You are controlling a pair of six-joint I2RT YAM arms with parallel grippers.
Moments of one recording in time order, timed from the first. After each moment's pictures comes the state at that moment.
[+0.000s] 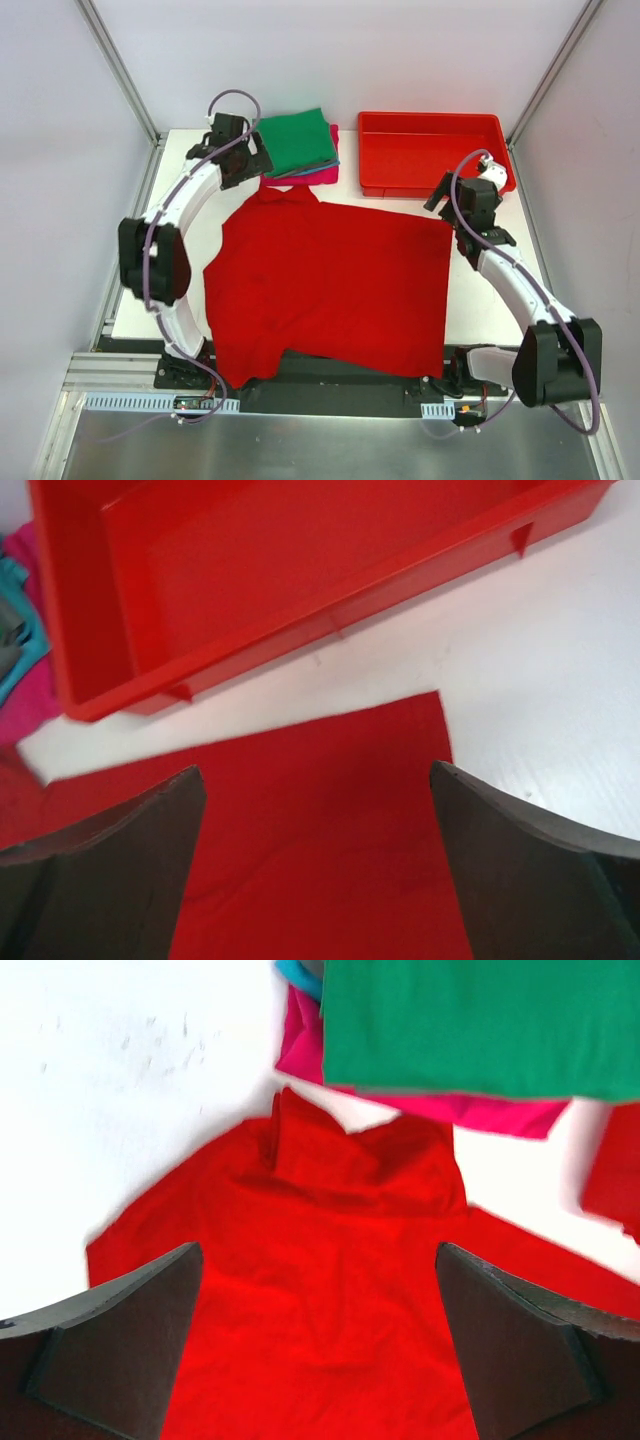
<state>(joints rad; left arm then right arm) -0.21 1.87 1.62 -0.59 -0.06 -0.55 0.16 1.26 0.84 -0.08 0.31 0.47</state>
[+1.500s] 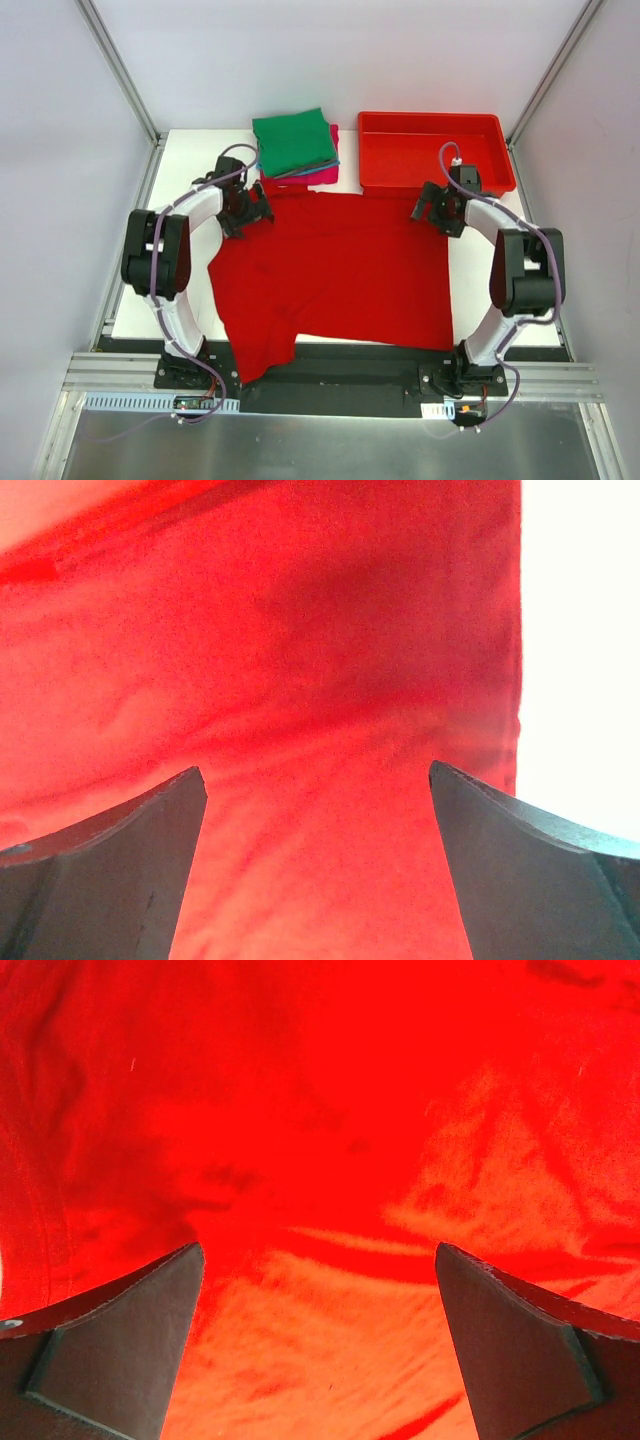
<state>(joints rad) -0.16 1.88 1.28 -0.53 0.16 -0.61 0.06 1.80 1.16 -0.37 -0.11 0.42</state>
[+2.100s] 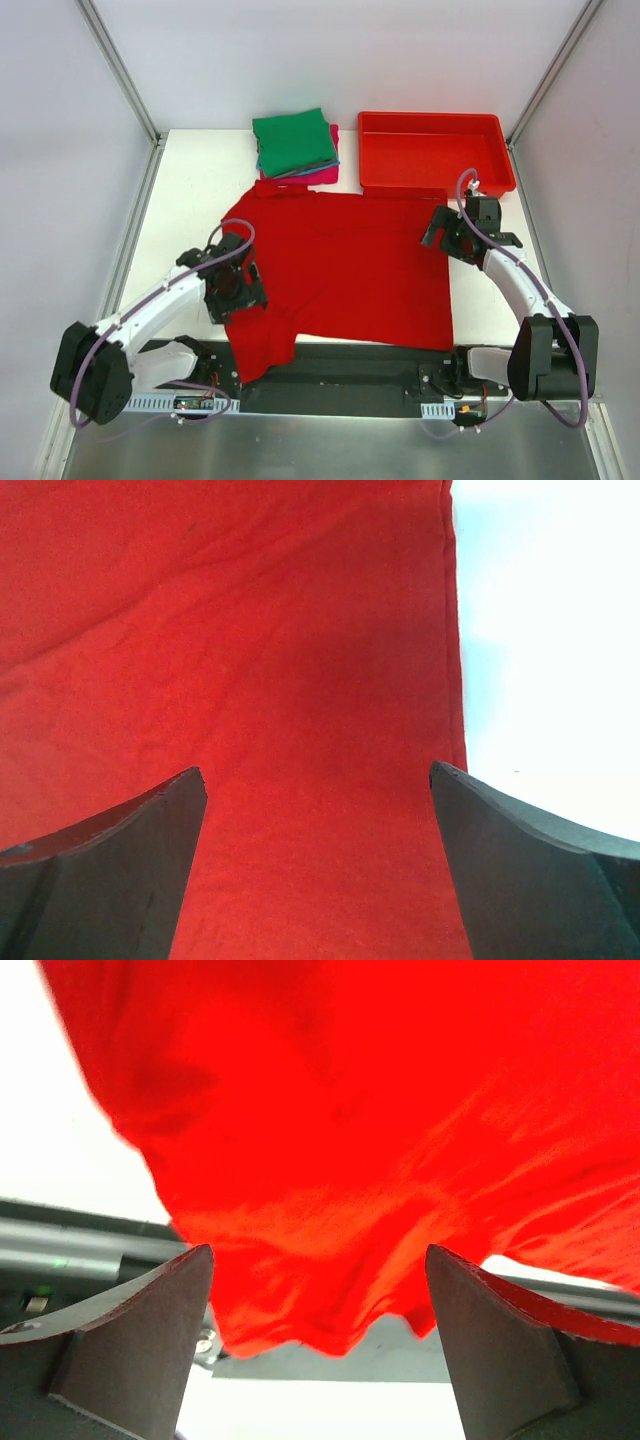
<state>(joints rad) -0.46 1.12 0.69 -0.91 0.03 -0.87 0.06 1.25 0.79 -0.43 -0.09 0.40</state>
